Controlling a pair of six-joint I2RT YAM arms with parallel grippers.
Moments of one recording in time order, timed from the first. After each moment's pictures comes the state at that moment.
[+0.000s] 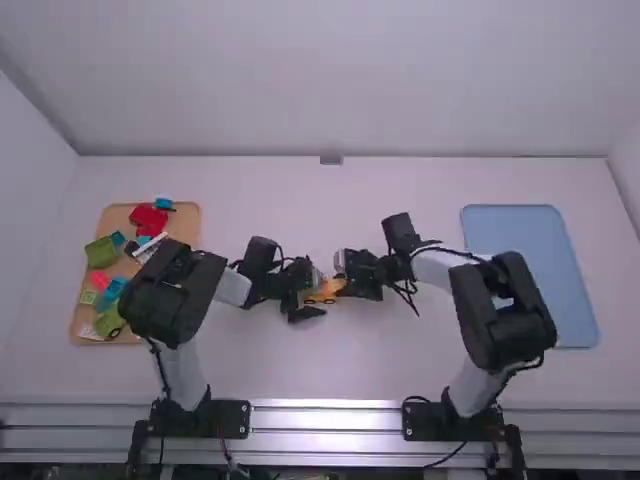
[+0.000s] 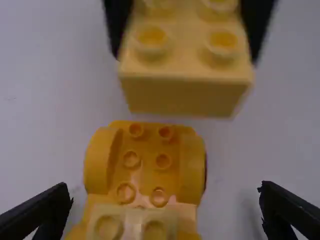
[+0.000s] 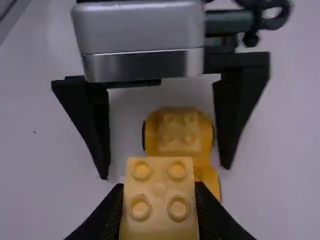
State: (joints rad) left arm -0.29 1.92 0.63 0.37 0.85 0.83; right arm 0.33 1.83 0.86 -0.28 -0.94 -1.15
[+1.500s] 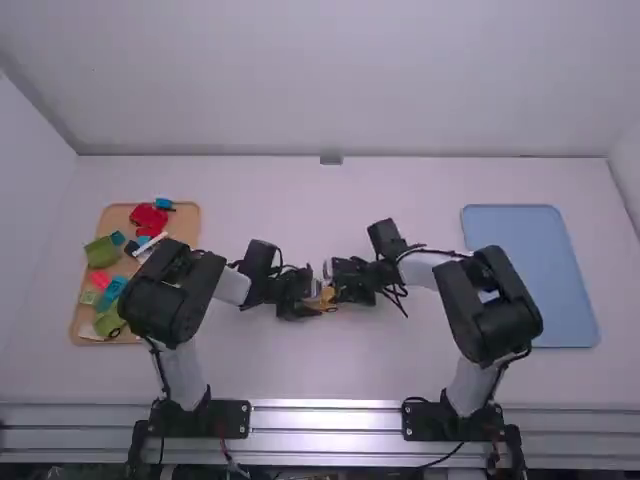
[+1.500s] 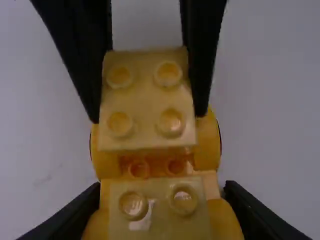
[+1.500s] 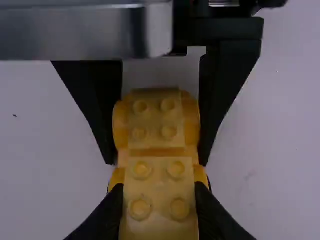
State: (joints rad) left arm -0.29 1.92 0.63 0.24 0.86 1.01; right arm 0.41 1.88 0.86 -0.24 -0.82 -1.13
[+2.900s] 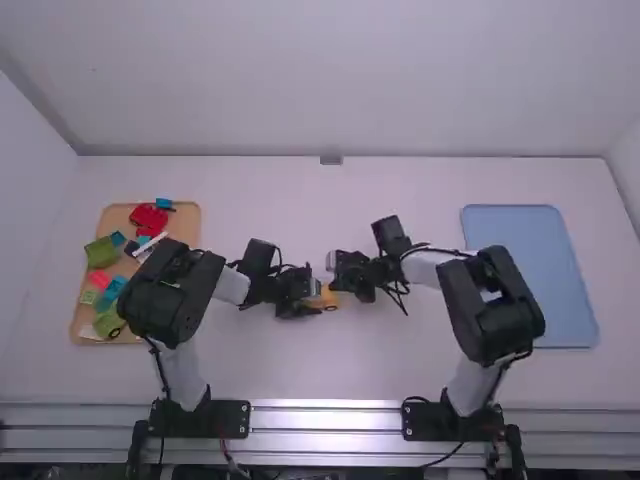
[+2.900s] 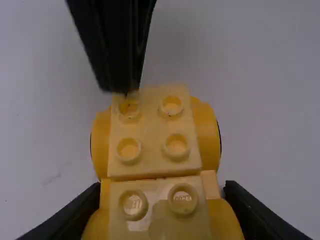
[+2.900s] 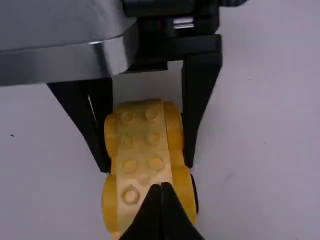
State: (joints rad) left arm -0.29 1.92 0.63 0.25 0.86 1.01; right arm 0.39 1.88 0.86 -0.19 -0.86 -1.04
